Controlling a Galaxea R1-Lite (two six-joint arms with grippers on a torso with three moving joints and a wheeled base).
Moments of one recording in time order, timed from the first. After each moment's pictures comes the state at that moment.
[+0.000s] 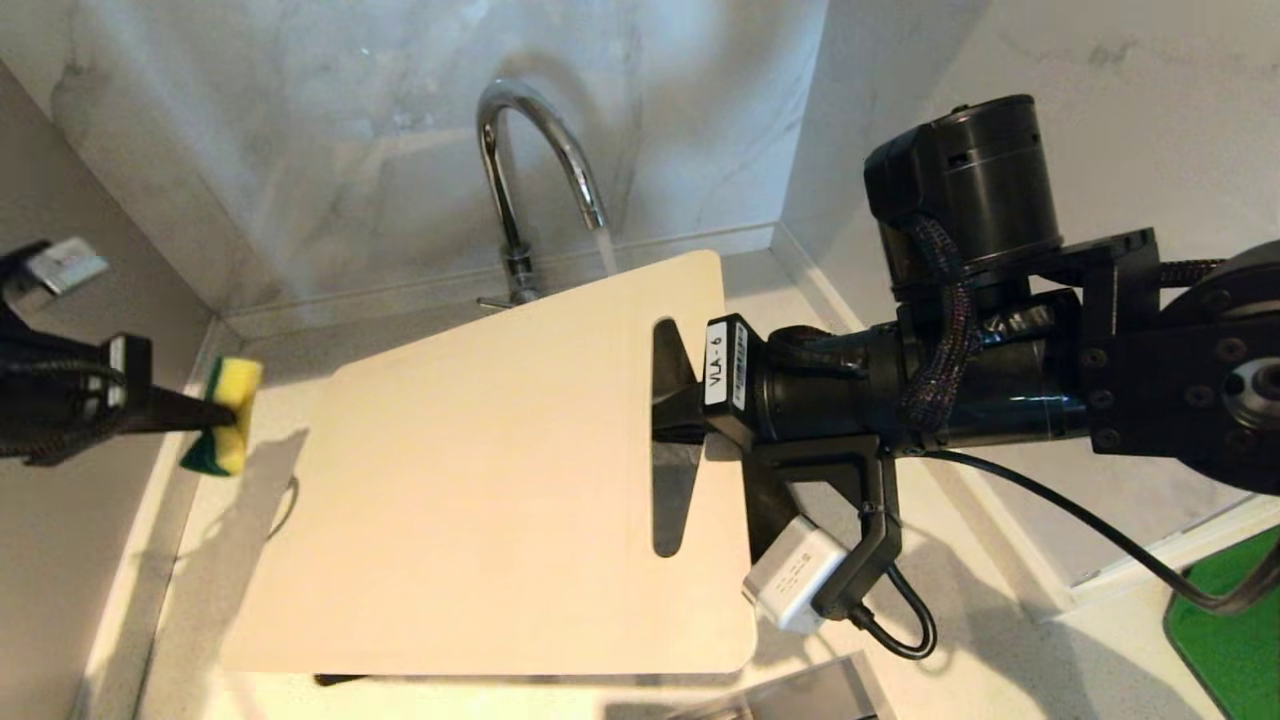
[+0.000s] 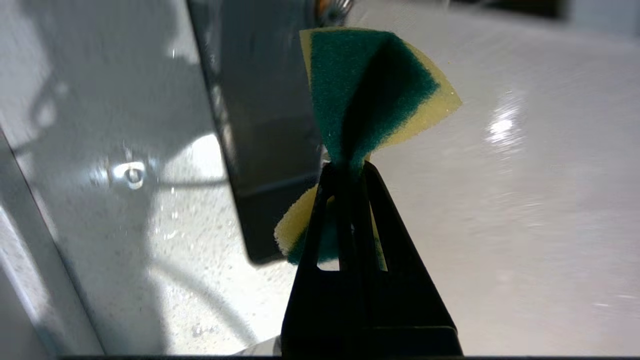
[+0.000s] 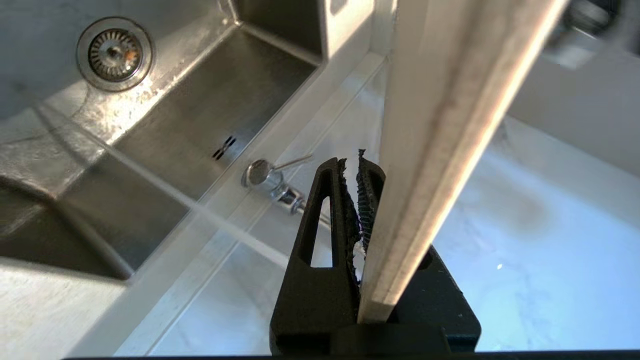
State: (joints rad) left arm 0.02 1.46 -1.32 0.53 -0.33 -0.27; right arm 0.60 1.60 -1.32 0.14 0.45 -2.43
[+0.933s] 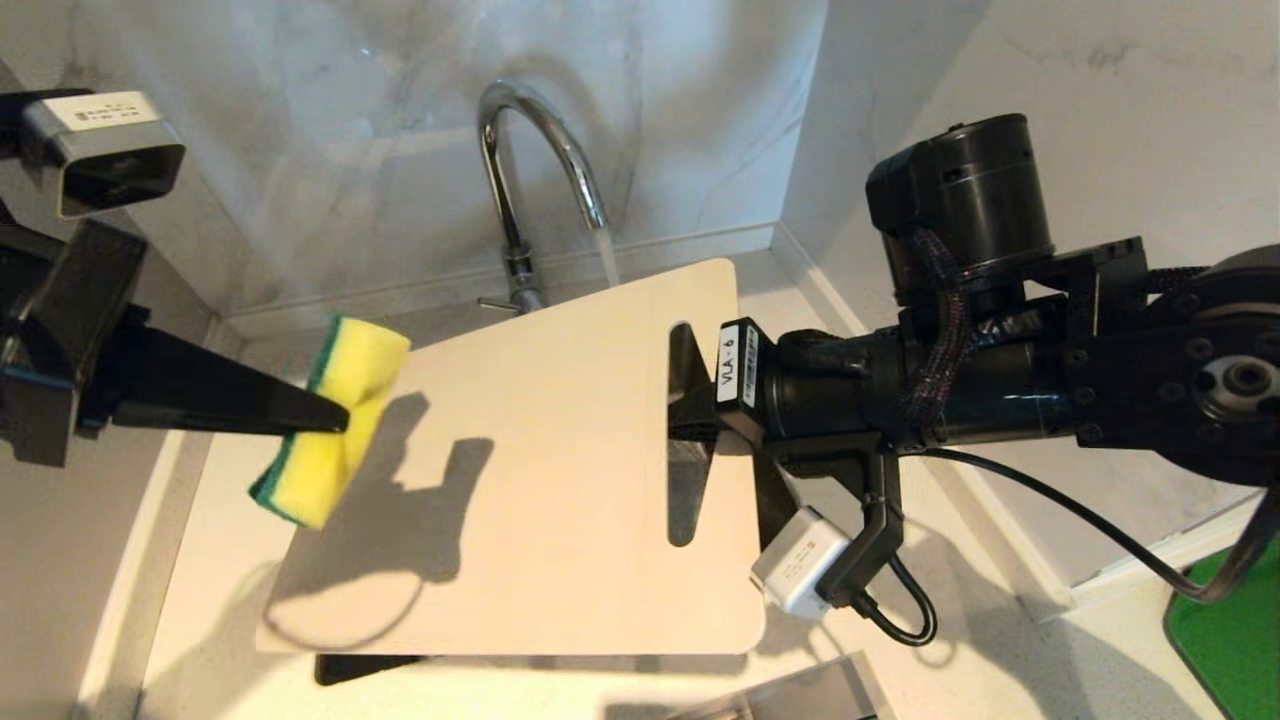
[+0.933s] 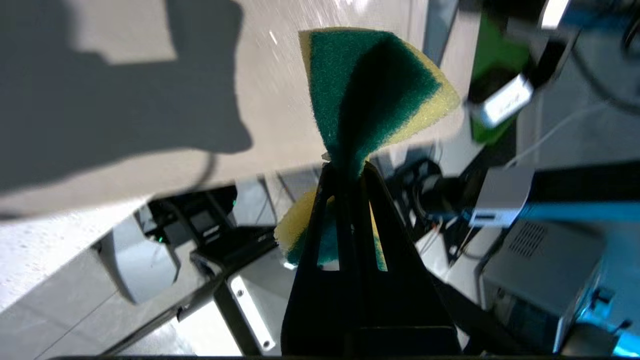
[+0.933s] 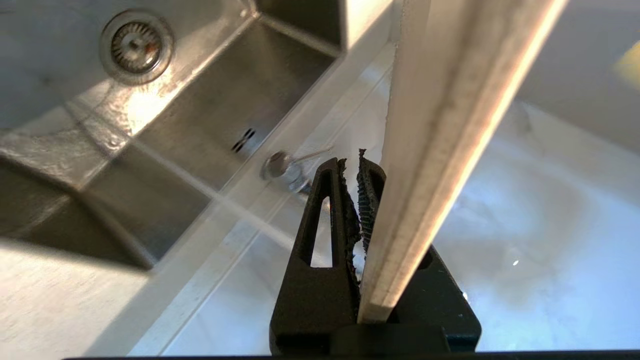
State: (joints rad) left arm -0.74 1.42 -1.67 0.89 -0.18 -0.59; right arm 0.56 1.62 -1.31 0.14 0.45 -2.43
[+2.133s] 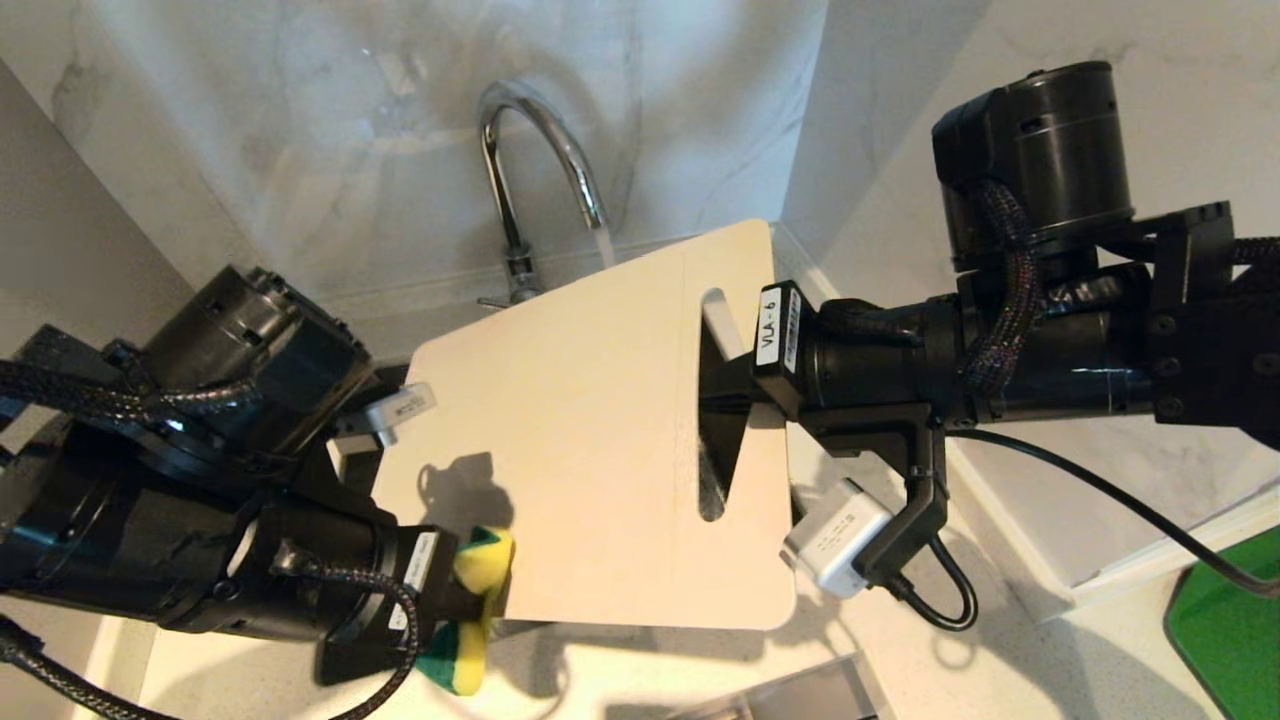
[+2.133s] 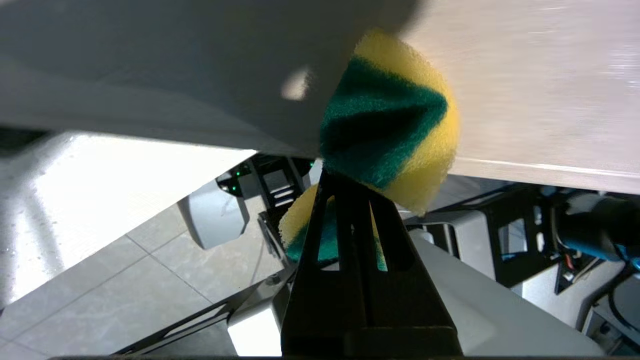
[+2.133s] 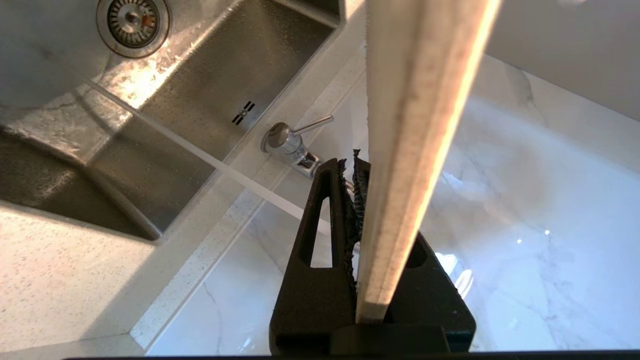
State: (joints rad) left arm -0.86 1.57 -1.27 0.62 0.05 -0.63; right arm 0.53 1.56 -1.32 0.15 0.45 -2.40
